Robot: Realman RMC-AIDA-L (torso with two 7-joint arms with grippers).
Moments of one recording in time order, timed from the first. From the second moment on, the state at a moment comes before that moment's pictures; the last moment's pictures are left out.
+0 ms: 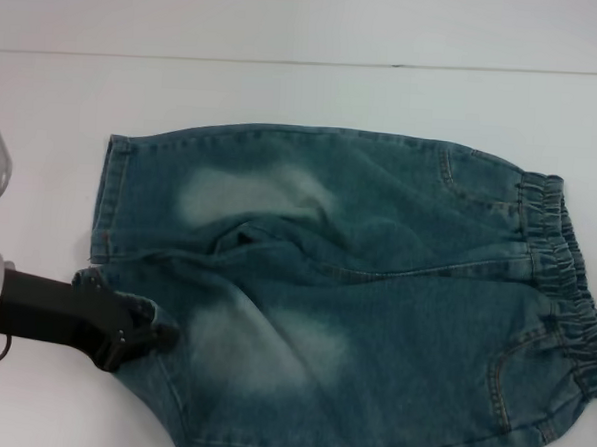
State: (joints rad) left arm -0.36 -2.18 0.92 1.25 2.32 1.73 -1.93; right arm 0.38 1.85 -0.48 -0.61 -2.35 -1.62 2.16
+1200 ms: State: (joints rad) left arm -0.35 -2.18 0.96 1.24 2.30 1.71 -1.93; right arm 0.38 1.88 -0.48 -0.69 -2.35 -1.72 2.19
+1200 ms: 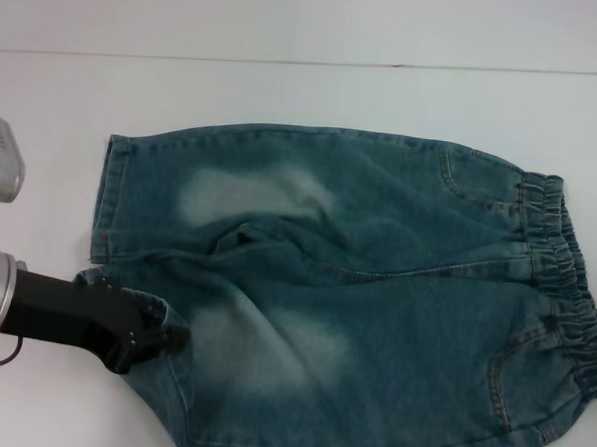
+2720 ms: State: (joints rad) left arm -0.36 -2.17 0.97 1.23 2.30 1.70 -1.92; right arm 0.41 1.90 -0.46 -0.69 -2.40 -1.75 2.19
